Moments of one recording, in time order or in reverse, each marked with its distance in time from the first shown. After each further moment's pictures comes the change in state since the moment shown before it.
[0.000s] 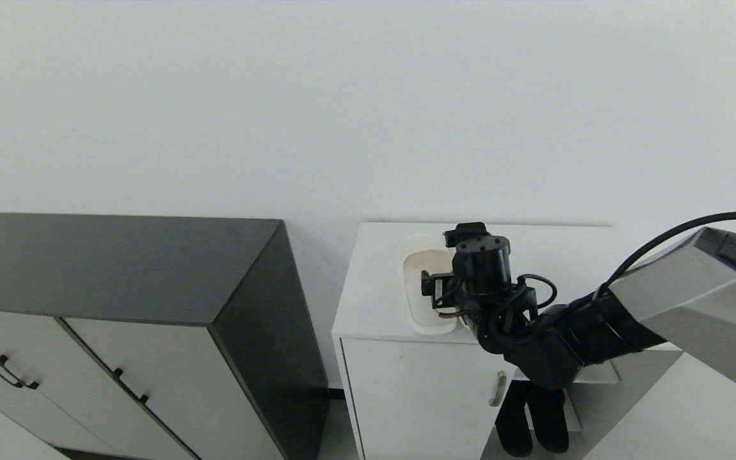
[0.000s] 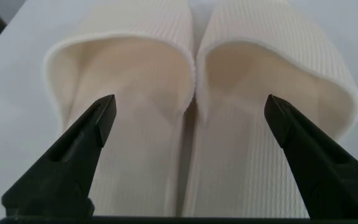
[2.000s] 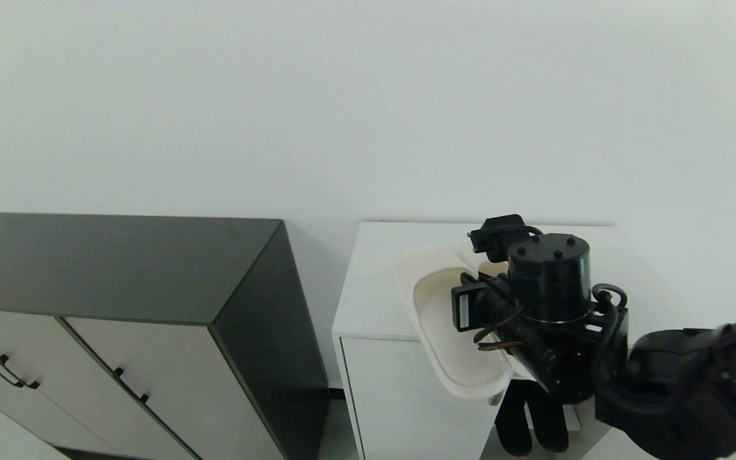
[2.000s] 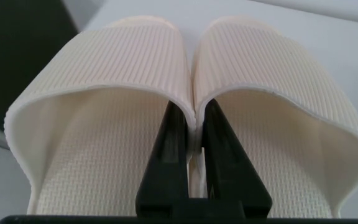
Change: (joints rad) left arm 0.000 0.000 0.000 0.000 0.000 0.000; right arm 0.140 -0.343 0.311 0.000 -0.029 -0.057
